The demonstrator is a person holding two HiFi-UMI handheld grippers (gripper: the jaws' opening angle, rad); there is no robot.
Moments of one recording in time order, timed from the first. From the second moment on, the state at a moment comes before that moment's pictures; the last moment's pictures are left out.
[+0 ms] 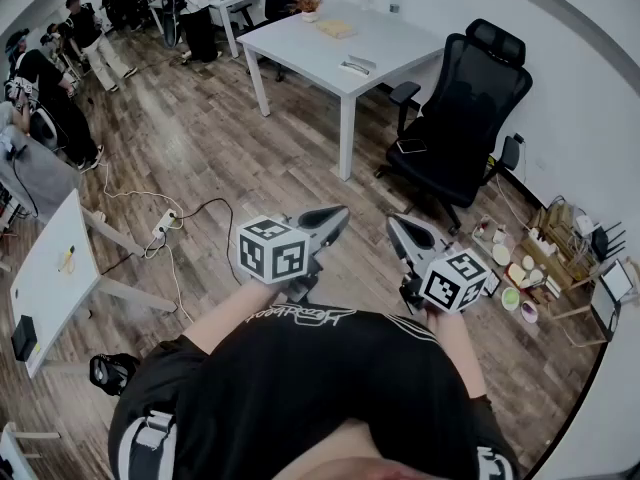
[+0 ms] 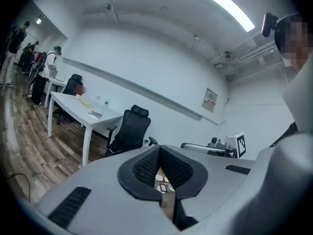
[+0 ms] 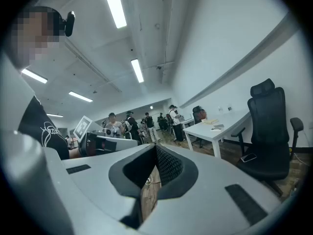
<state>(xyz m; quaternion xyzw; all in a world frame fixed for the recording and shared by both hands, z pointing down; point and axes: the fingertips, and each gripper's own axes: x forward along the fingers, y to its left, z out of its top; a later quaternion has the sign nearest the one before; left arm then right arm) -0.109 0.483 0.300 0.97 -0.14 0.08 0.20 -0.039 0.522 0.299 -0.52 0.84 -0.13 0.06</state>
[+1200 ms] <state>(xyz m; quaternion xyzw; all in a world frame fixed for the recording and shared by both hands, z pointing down) -0.108 0.431 0.327 0.96 -0.14 0.07 0.22 -0.043 0.467 0.307 -0.48 0.86 -0.13 0.11</state>
